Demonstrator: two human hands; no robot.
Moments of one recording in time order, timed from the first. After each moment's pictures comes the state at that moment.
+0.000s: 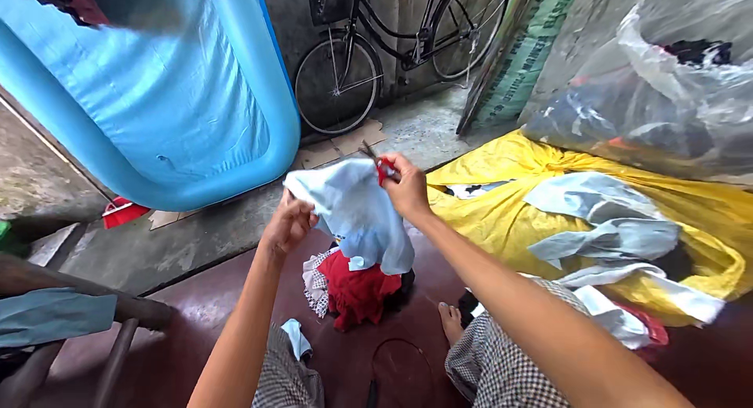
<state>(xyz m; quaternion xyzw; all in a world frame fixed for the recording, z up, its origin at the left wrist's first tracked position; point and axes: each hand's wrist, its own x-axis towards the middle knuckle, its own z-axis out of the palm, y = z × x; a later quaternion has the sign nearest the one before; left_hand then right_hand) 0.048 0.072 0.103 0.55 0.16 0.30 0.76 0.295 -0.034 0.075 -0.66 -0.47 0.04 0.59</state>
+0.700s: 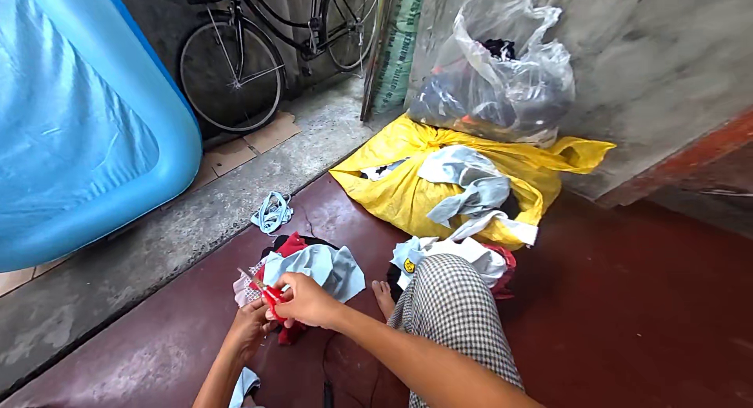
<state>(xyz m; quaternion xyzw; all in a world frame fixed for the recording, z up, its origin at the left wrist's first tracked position) 0.037 0.005 -0.086 0.47 0.44 0.14 0.75 0.186 -0.106 -0.035 -0.61 -0.39 0.52 0.46</state>
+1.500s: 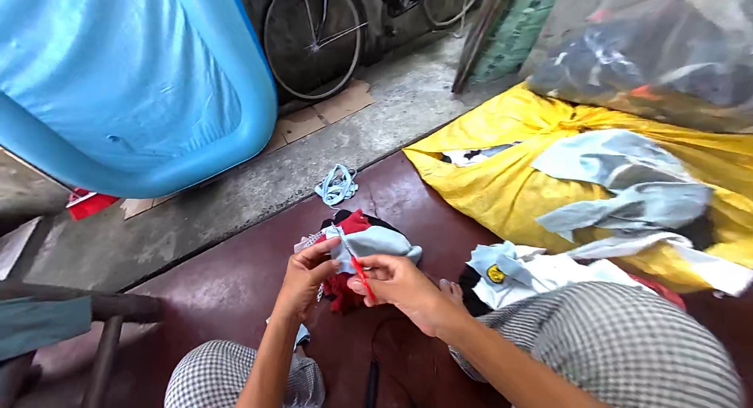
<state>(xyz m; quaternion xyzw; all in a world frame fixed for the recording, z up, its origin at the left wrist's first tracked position) 0.034 0.007 -0.010 0.55 0.30 0.26 0.73 0.191 -0.135 0.006 -0.54 -0.27 0.57 0.56</state>
